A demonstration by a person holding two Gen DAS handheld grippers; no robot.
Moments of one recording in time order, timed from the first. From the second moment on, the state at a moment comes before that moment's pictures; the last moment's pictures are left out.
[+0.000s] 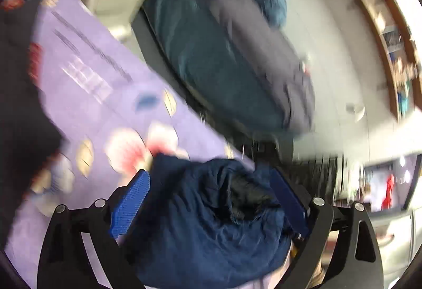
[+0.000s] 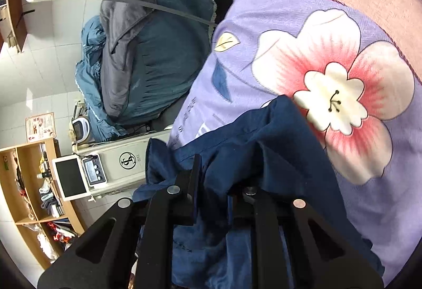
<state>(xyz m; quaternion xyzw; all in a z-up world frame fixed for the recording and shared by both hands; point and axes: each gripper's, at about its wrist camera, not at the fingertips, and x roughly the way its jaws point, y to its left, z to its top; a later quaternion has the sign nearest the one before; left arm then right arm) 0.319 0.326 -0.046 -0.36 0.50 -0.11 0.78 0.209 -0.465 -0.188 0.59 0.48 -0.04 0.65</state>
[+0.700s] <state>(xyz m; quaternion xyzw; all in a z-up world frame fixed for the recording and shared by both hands) 0.135 0.059 -0.125 0.08 0.50 -0.10 0.86 0.141 -0.307 -0.074 0.13 0.52 0.06 0.84</state>
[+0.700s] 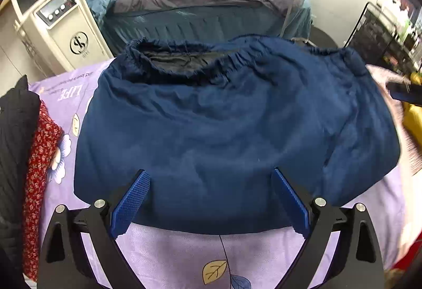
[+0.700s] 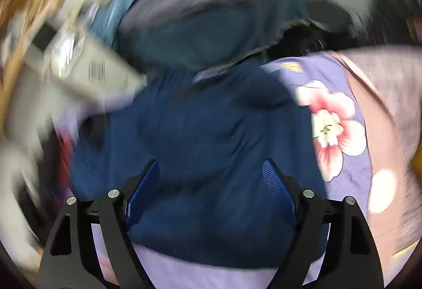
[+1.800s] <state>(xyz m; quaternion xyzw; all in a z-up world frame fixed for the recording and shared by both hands) 0.413 0.105 -0.127 -0.09 0.56 -0.04 0.82 0.224 -0.309 -0.180 0.16 0.61 -0.02 0.78</state>
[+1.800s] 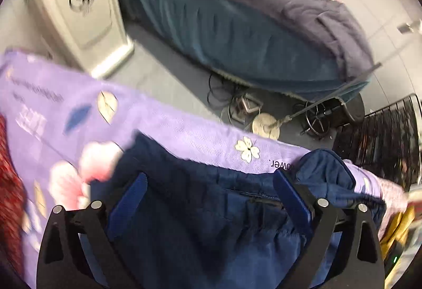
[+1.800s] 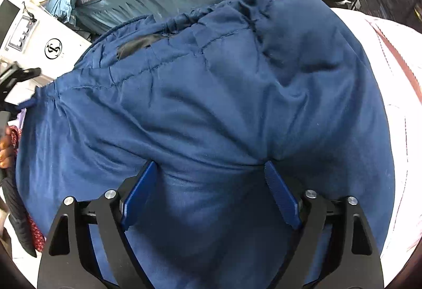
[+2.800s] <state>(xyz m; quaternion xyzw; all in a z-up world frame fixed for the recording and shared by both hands) 0.267 0.067 -0.186 0.08 0.61 -0.04 0.78 0.168 -0.279 -0.166 0.06 0.63 -0.06 0.77</state>
